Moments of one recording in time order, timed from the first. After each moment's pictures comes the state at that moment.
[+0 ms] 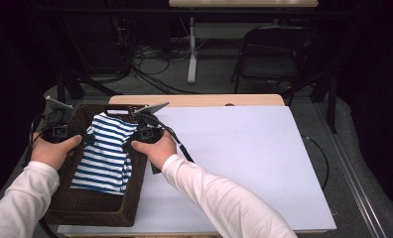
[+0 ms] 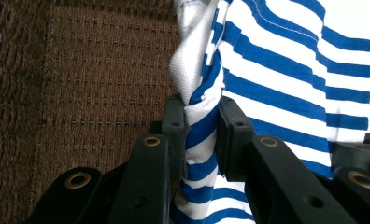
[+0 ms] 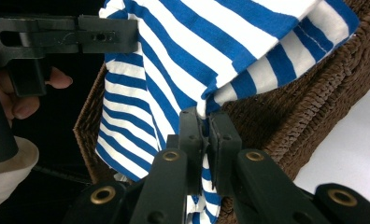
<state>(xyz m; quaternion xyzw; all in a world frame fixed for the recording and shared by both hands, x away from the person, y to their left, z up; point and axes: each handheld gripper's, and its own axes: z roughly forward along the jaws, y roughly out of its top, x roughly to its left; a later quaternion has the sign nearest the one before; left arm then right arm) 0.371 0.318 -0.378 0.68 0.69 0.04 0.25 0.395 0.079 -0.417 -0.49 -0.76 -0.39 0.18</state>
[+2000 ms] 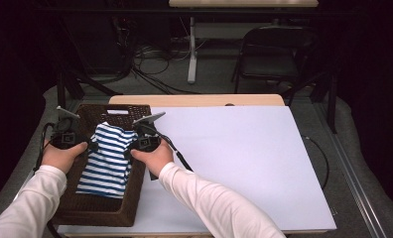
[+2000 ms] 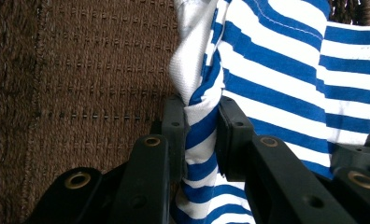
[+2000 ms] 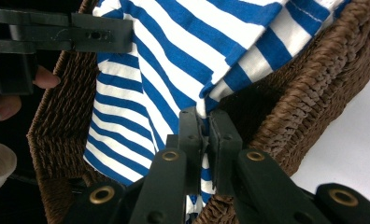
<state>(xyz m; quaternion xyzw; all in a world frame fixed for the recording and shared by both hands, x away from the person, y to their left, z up) 0.382 0.323 -0.419 0.68 0.70 0.03 0.22 0.398 0.092 -0.459 -0.50 -0.76 -0.38 0.16</state>
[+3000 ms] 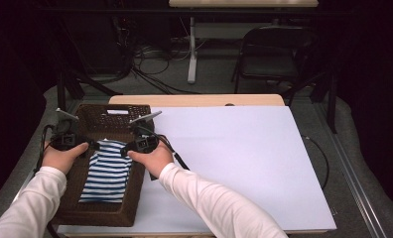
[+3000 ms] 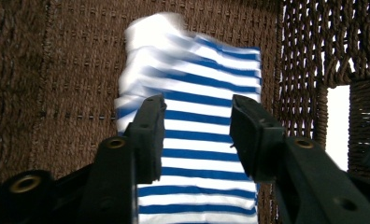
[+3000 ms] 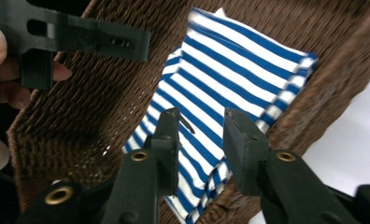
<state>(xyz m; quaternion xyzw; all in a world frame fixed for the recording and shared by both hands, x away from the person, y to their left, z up) 0.383 0.328 -0.427 0.67 0.71 0.05 0.22 0.390 0.095 -0.448 -0.47 -0.78 -0.40 0.10</state>
